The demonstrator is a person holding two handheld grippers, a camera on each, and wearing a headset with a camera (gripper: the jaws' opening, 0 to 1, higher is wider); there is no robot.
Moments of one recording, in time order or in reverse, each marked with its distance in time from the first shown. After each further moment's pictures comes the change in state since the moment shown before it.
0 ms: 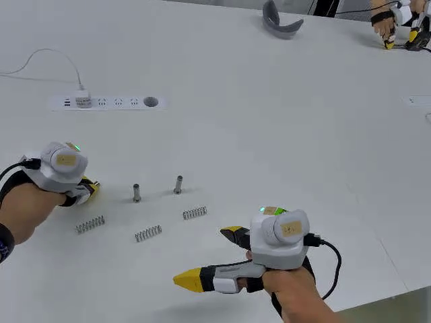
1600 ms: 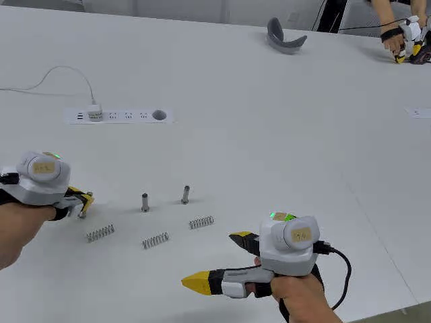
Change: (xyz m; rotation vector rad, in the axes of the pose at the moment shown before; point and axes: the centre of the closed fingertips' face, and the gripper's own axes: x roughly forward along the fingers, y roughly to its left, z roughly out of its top) left arm -0.056 0.004 -0.010 -0.245 -0.092 0.044; right arm -0.008 0.000 0.009 -0.004 -0.037 -0.022
